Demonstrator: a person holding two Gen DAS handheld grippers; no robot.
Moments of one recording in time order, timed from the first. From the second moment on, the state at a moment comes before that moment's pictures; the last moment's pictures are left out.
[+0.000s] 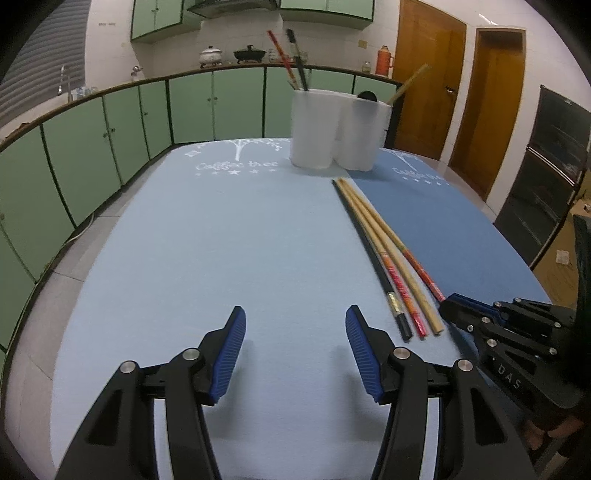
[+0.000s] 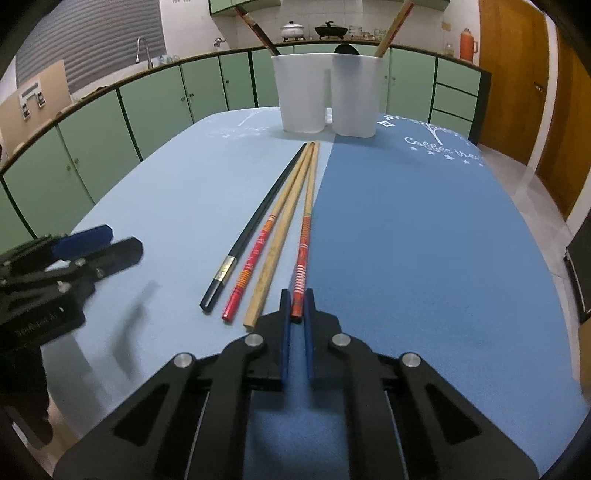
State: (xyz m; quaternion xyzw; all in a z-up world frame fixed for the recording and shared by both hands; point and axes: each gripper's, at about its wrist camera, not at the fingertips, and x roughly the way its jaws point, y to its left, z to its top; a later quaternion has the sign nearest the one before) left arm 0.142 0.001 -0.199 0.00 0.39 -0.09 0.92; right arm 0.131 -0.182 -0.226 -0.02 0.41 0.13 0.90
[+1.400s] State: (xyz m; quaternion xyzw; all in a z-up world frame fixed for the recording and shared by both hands) left arm 0.145 -0.047 -0.192 0.01 0.37 -0.11 0.92; right arm 0.126 -0.231 -0.207 0.03 0.39 0.09 0.92
